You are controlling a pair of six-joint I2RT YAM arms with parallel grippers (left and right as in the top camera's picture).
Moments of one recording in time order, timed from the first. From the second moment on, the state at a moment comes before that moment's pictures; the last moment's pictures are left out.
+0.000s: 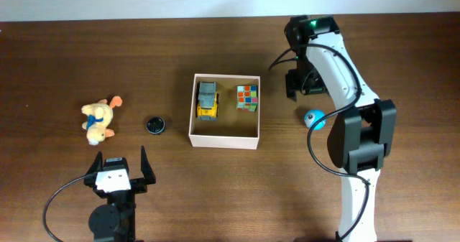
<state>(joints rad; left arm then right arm) 0.11 0.01 0.04 -0.13 -0.03 0.04 0.19 2.31 2.11 -1.52 0.17 0.27</state>
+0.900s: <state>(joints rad) 0.11 0.01 0.04 -0.13 -0.03 0.04 0.14 2.31 1.89 -1.44 0.07 0.29</state>
